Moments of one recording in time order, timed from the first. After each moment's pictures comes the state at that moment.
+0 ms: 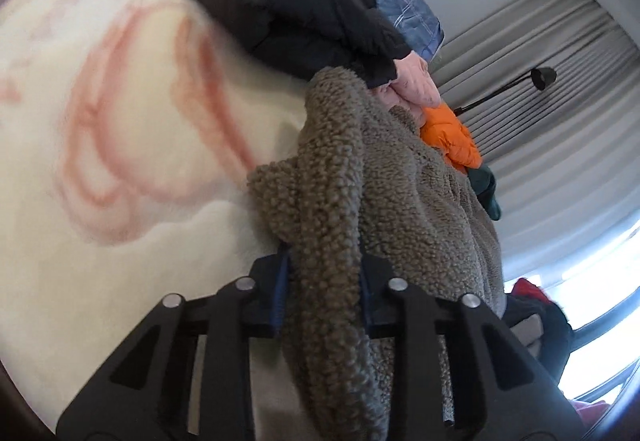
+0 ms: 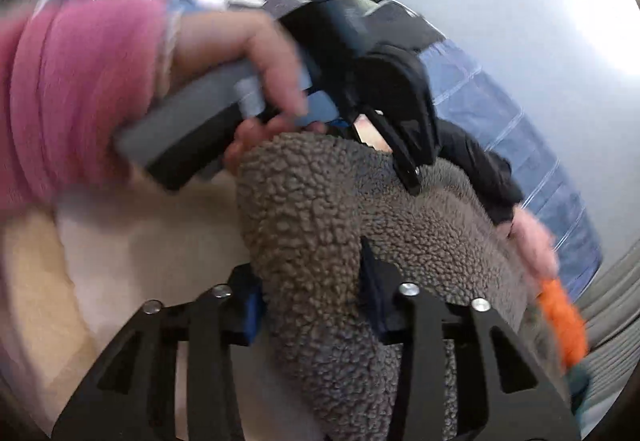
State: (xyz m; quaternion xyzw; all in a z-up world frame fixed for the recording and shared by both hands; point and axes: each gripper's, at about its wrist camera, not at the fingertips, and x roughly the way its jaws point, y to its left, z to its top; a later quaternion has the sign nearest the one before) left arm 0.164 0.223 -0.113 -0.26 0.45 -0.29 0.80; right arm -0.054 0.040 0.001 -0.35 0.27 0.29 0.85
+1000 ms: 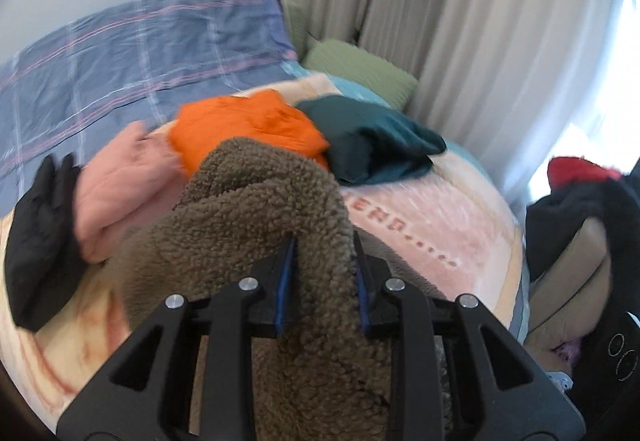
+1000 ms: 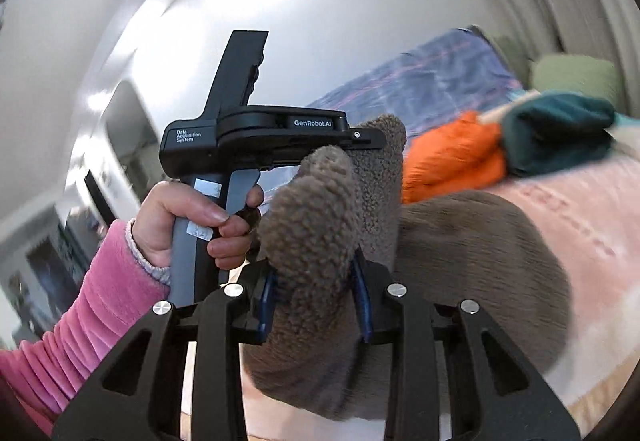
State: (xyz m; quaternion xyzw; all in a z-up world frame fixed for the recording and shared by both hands) left arm 0.121 -0.205 0.089 0.08 0.37 -0.39 0.84; right arm -0.097 -0.360 0.113 0.23 0.19 0.16 0.94
